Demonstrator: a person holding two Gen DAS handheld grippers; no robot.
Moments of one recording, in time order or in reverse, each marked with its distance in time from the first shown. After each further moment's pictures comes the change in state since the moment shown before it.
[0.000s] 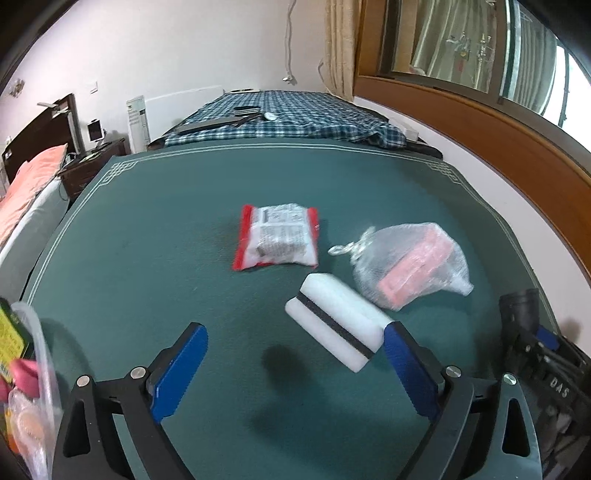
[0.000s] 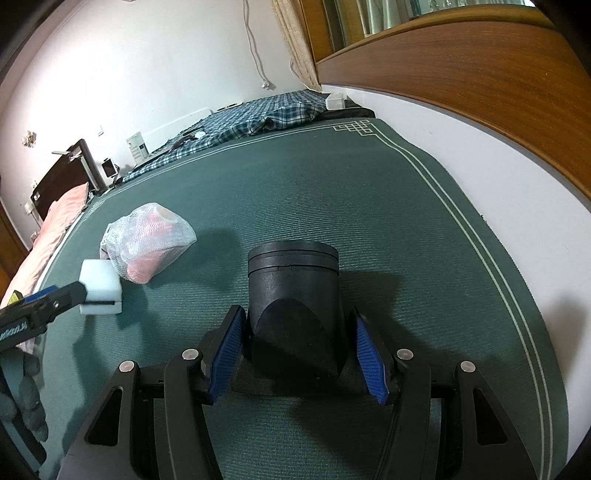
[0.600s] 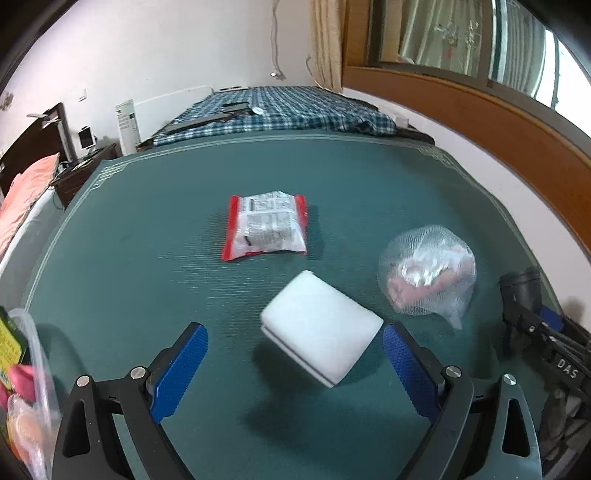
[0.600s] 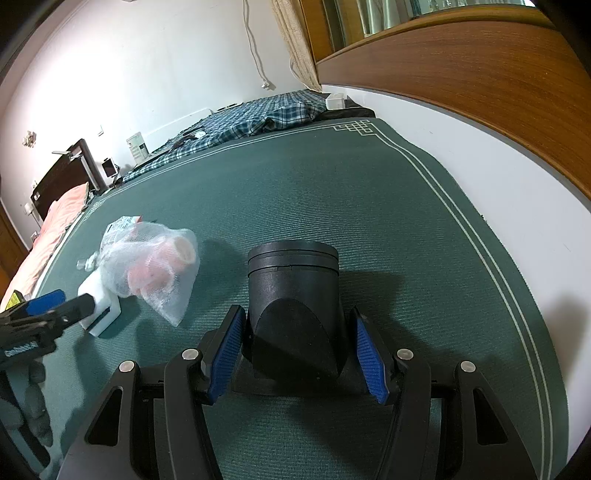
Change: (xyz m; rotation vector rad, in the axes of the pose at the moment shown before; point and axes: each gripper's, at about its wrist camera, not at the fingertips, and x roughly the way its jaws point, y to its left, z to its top) left arm 0.014 -0.013 -0.003 0.072 0.025 -0.014; right arm 0.000 -0.001 -0.001 0.000 0.000 0.000
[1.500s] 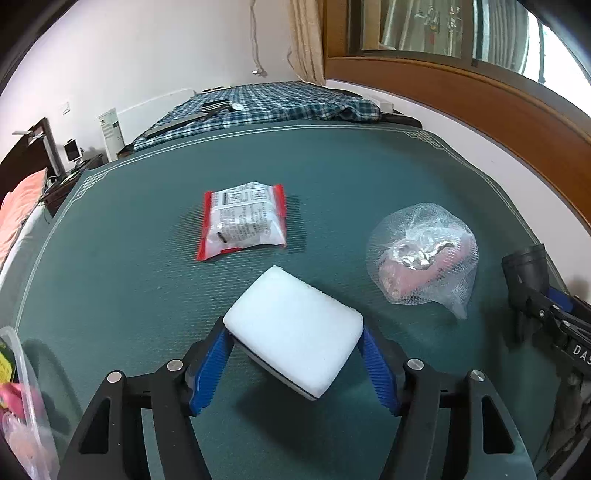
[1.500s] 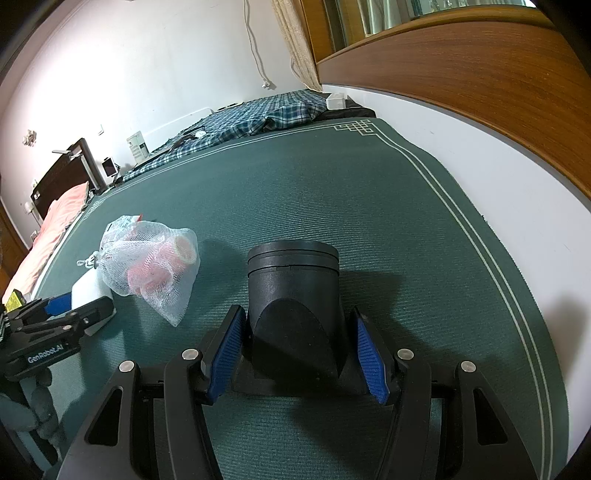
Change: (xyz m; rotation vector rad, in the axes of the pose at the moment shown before) left arm 0.010 -0.007 0.000 0.050 0.002 -0.009; right arm 0.000 0.000 0.000 0.000 -0.001 0.000
